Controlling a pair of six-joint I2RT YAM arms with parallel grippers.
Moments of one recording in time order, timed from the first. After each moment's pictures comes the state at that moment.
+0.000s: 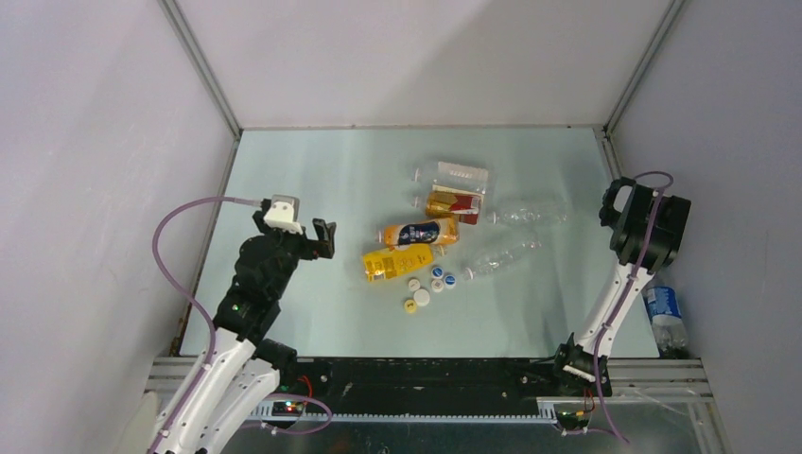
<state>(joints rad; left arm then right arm) -0.35 0.57 0.54 -0.11 -0.13 -0.09 -0.43 2.26 1.41 -0.61 0.94 -0.26</state>
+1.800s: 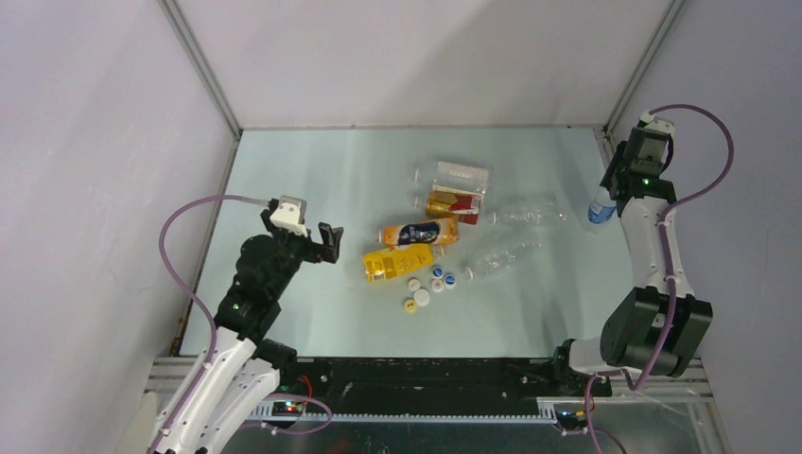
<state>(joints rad) -0.35 0.58 0.54 -0.12 -0.03 -0.07 -0.25 1.38 1.22 -0.43 0.22 0.15</state>
